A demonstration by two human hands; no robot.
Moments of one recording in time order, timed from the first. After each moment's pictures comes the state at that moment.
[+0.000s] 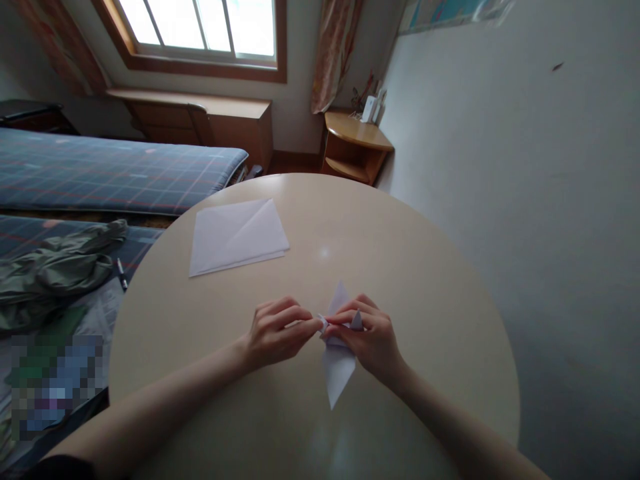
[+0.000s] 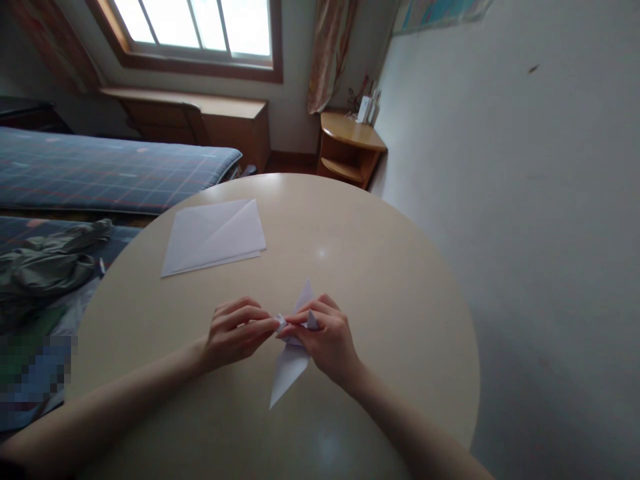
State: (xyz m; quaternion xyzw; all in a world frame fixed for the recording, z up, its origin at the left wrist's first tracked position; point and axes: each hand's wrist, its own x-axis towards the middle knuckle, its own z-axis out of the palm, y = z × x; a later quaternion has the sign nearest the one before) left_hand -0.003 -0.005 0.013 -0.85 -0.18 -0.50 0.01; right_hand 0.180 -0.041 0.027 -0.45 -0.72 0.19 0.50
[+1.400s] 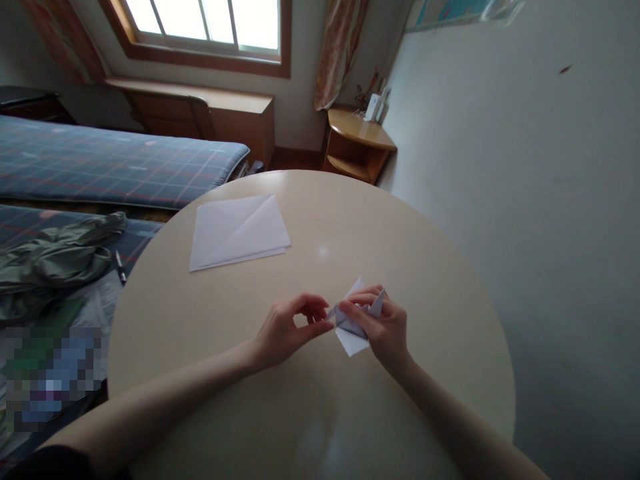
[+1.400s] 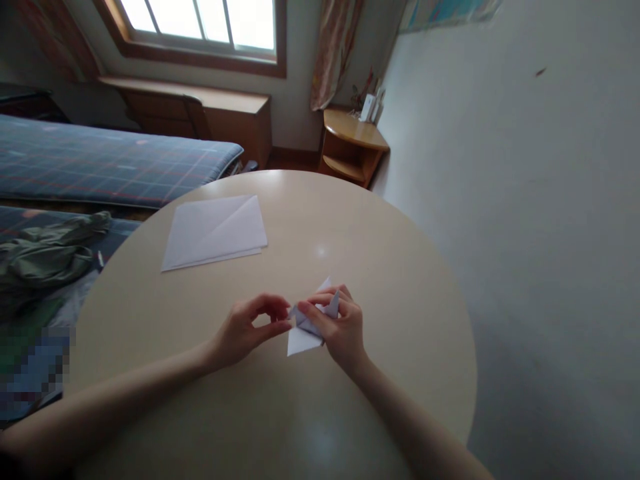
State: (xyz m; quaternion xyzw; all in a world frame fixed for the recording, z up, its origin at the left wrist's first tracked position) left_hand 0.013 -0.017 0.013 -0.73 -0.31 -0.45 -0.41; right_hand 0.190 -0.036 0.028 -0.53 -0.61 0.24 0.54
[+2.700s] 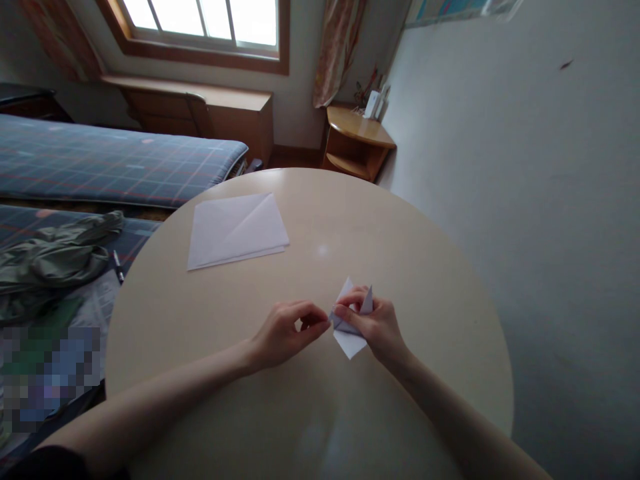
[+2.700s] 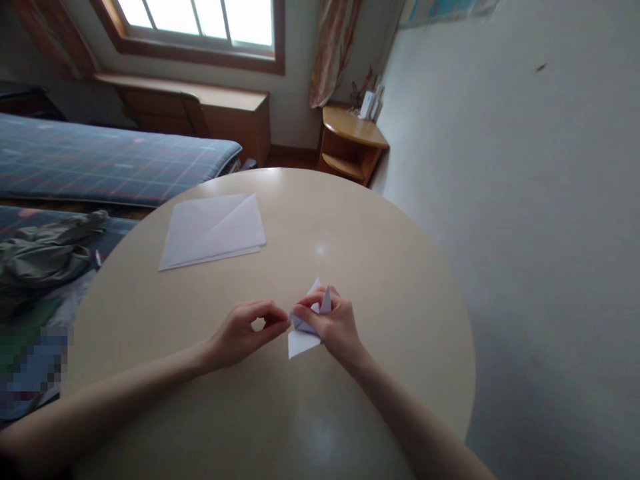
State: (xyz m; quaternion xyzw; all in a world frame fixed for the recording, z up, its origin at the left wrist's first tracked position) left_hand 0.011 -0.017 0.017 -0.78 -0.31 -0.39 -0.38; right_hand 0.192 -0.030 0.022 -0.53 -0.59 0.38 0.49
